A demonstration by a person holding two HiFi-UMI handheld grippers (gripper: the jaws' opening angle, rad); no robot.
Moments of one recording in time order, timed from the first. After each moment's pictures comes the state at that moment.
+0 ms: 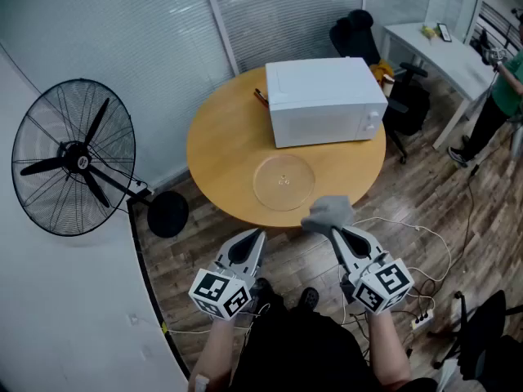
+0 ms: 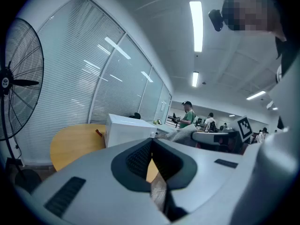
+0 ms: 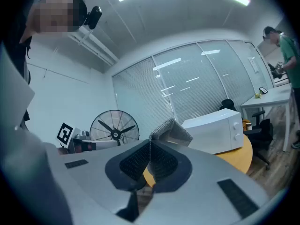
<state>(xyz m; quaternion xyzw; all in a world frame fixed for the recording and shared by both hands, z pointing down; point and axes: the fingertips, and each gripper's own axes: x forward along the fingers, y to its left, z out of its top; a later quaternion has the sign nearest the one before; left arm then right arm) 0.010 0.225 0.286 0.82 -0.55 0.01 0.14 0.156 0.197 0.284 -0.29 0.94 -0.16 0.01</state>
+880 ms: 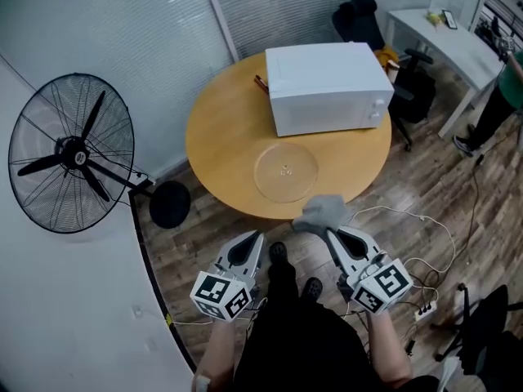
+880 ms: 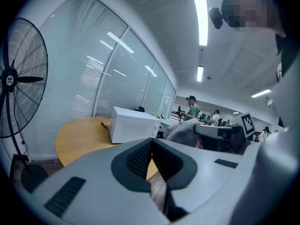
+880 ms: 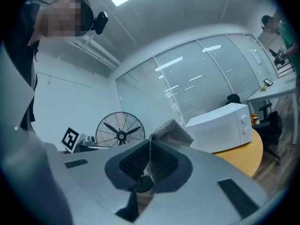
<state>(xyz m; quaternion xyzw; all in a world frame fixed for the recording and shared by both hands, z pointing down) 0.005 0.232 0.317 0.81 -0.56 0.04 0.17 0.144 0.206 0.297 -0.26 0.95 -0.17 0.03</state>
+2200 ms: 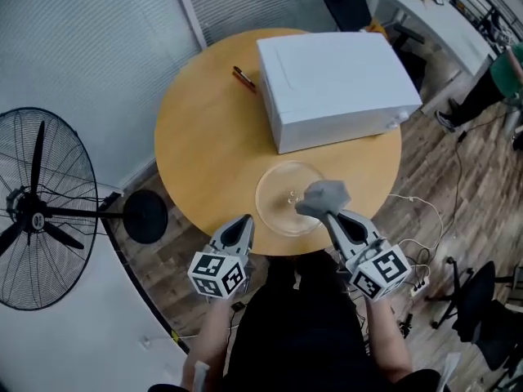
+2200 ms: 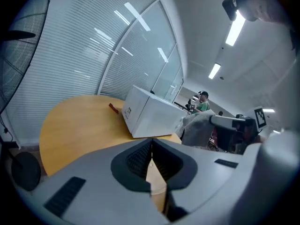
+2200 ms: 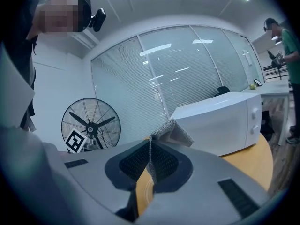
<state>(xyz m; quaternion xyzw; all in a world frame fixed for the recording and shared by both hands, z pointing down) -0.146 0.022 0.438 0.80 -0.51 0.07 0.30 0.021 0.012 0.363 -0.36 0.91 -0.20 -0.06</state>
